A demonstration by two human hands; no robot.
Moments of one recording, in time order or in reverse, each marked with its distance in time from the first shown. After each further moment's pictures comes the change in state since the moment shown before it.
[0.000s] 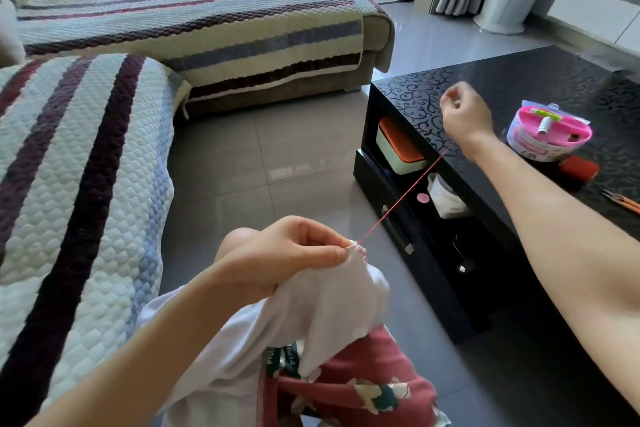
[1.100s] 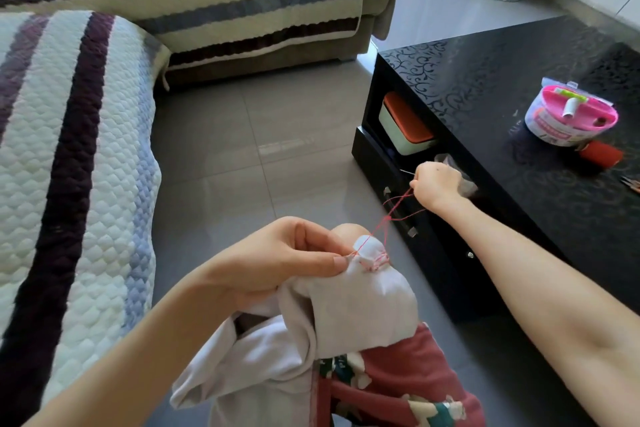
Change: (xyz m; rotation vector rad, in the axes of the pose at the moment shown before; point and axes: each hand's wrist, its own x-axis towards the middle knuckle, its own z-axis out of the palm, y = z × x) left_hand 0.009 -0.027 -0.050 -0.282 -0.184 -0.007; right_hand -0.052 0.055 0.103 -0.701 -0.331 0.031
